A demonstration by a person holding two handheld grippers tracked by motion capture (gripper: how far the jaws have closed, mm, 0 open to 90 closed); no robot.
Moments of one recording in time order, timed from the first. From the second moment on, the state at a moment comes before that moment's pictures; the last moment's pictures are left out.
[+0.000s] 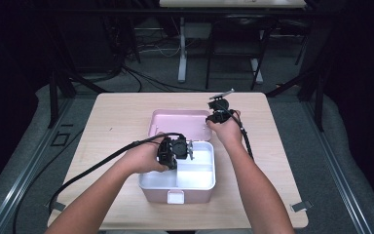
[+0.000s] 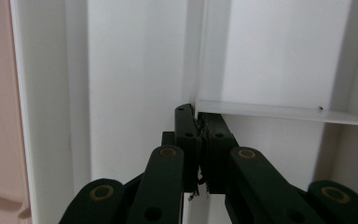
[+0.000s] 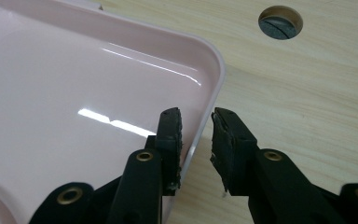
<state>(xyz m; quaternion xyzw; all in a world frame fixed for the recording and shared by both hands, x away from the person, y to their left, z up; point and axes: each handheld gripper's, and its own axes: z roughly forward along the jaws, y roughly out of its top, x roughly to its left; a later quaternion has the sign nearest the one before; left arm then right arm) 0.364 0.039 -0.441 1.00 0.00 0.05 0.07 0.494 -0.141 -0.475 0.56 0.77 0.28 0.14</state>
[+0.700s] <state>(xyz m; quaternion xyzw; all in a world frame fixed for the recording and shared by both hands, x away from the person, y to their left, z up) 0.363 0.038 -0.440 1.00 0.00 0.05 0.06 0.493 -0.143 -0.471 0.58 0.75 0.29 0.12</state>
